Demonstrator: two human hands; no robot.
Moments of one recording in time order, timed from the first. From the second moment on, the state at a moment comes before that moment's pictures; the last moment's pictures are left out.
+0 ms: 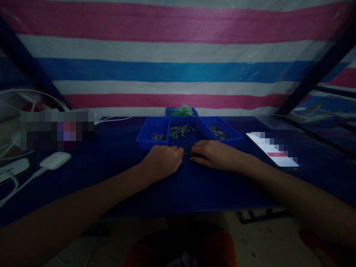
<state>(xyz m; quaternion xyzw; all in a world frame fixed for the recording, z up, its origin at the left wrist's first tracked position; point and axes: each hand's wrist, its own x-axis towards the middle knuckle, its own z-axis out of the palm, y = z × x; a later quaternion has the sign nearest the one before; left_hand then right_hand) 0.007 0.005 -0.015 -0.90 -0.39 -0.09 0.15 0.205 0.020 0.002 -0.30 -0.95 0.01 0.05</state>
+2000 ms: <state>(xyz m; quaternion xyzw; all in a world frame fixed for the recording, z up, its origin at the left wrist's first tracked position) 0.006 0.005 -0.012 -0.90 -0.39 -0.10 0.18 0.204 0.020 0.001 -0.26 -0.96 0.02 0.06</state>
